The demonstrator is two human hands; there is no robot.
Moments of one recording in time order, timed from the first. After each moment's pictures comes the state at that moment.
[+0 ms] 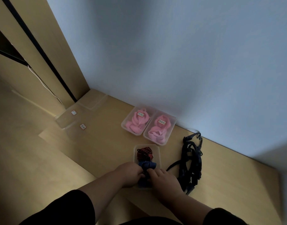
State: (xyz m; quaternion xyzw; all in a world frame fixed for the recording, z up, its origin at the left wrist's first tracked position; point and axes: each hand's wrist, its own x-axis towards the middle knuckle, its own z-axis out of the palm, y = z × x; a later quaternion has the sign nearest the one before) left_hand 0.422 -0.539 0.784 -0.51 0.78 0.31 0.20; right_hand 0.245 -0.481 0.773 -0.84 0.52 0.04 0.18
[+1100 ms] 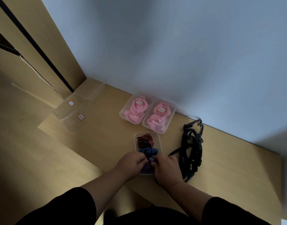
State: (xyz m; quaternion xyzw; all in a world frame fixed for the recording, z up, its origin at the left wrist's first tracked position) left_hand 0.415 -0.518 0.770 -0.57 0.76 0.33 -0.04; right_hand 0.243 -0.481 0.773 -0.70 0.65 -0.09 0.27
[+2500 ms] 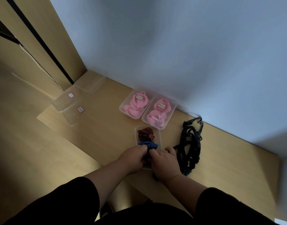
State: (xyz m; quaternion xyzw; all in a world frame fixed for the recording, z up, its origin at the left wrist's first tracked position) left_hand 0.397 -0.522 0.781 -0.54 0.78 0.30 0.04; right_hand 0.238 -0.487 0.768 -0.79 0.59 -0.01 0.16
